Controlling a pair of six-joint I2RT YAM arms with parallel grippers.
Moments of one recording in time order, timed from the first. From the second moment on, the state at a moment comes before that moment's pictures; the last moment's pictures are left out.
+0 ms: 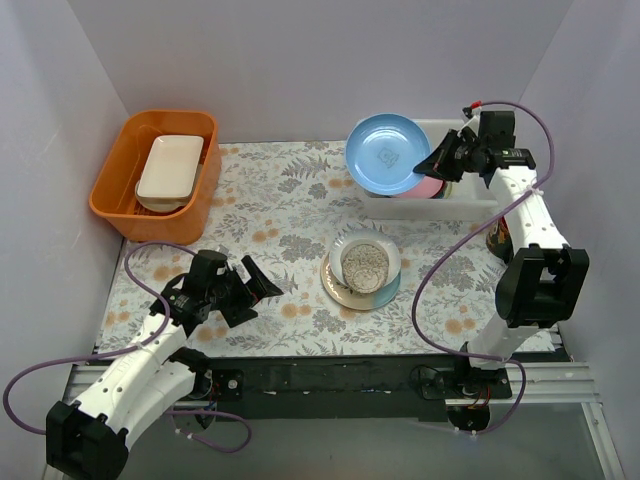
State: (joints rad) left arm -0.41 0.76 0.51 -0.61 0.28 -1.02; right arm 0.02 1.67 1.55 -0.59 -0.56 0.49
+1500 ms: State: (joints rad) left arm -0.41 0.79 0.48 -0.61 0.28 -1.00; right arm -0.07 1.87 1.60 -0.55 -0.44 0.49
